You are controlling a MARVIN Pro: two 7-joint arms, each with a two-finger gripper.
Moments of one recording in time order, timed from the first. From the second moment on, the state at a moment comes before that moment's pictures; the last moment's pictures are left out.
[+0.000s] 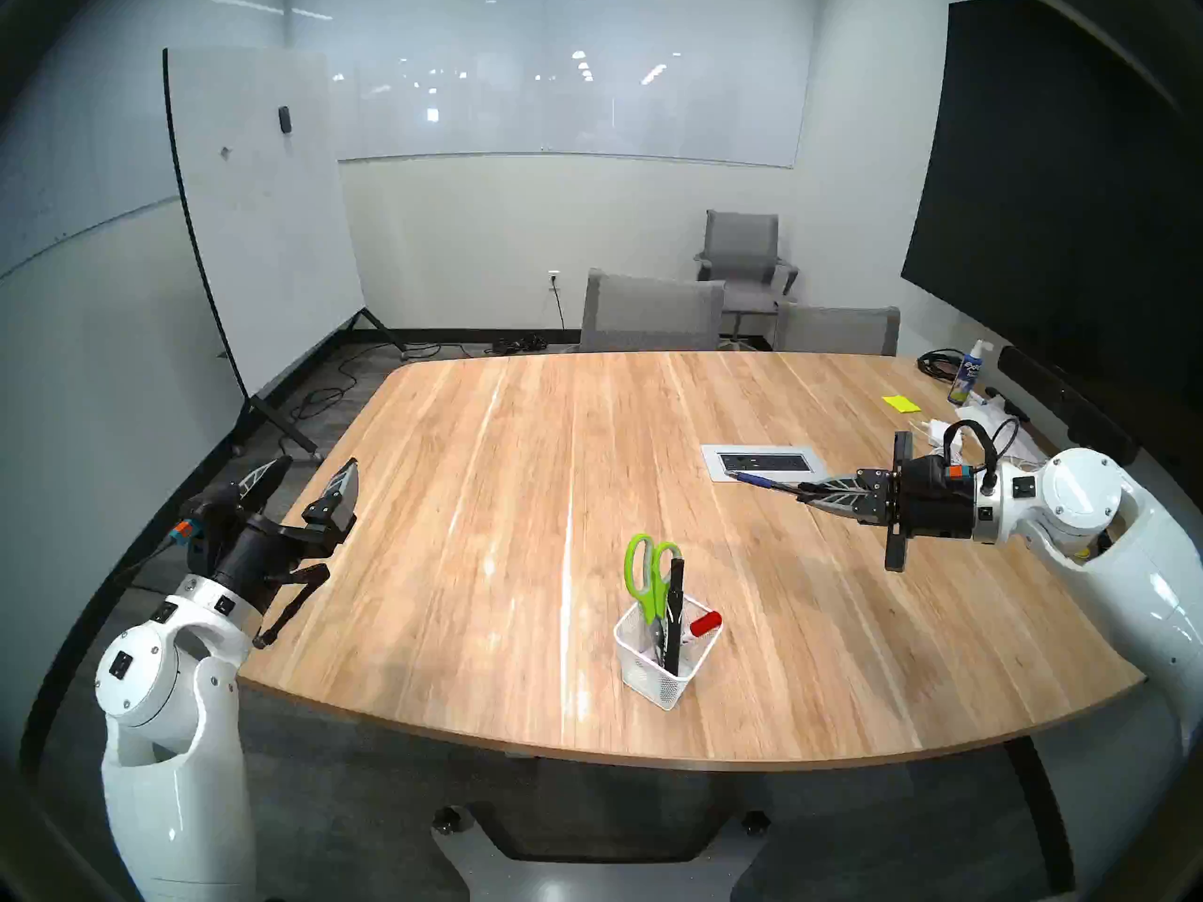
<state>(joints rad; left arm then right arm) 1.93 -1.49 -2.07 -2.12 -0.41 0.16 -0.50 -1.51 -0.42 1.47 -1.76 0.42 -0.17 0.84</state>
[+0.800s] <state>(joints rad) 1.93 -1.49 -2.07 -2.12 -0.41 0.16 -0.50 -1.51 -0.42 1.47 -1.76 0.42 -0.17 0.84</state>
